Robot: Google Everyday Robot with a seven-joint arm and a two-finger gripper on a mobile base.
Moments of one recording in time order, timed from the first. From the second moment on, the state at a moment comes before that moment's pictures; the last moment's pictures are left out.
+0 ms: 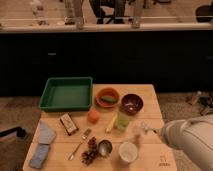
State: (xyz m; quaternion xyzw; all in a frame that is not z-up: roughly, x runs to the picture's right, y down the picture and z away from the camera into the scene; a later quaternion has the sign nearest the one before) arm 0.231 0.169 0.561 -0.05 -0.09 -0.82 0.57
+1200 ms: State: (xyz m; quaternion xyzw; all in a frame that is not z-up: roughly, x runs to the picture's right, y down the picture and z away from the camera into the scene) arm 0.225 0.179 0.518 -0.02 -0.08 -0.84 0.54
